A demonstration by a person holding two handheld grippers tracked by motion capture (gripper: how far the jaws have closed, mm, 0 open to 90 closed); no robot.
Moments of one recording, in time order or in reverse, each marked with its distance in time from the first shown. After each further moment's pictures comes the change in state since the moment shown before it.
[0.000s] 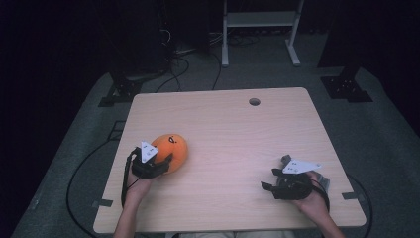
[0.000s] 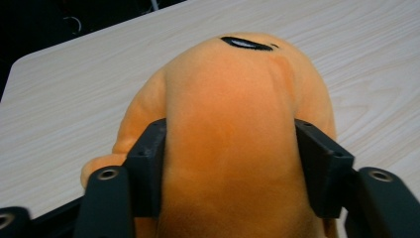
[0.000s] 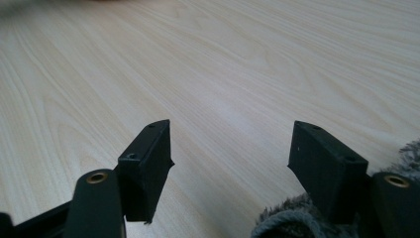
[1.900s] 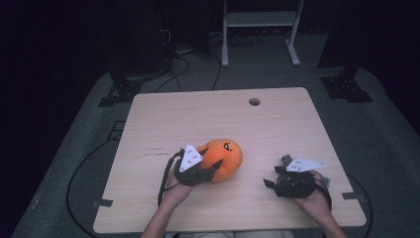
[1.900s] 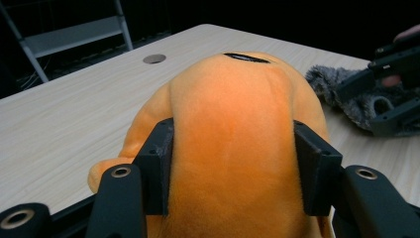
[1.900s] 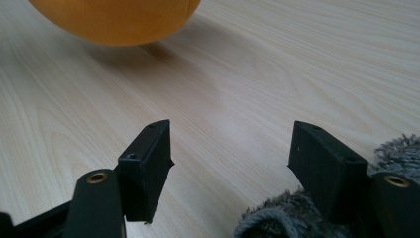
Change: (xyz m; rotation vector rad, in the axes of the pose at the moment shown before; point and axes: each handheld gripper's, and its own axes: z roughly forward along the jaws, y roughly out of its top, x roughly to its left) left arm -0.119 0.049 0.006 -0.191 -0.373 0.109; right arm -0.007 0.000 -0.005 -0.026 -0.013 0.016
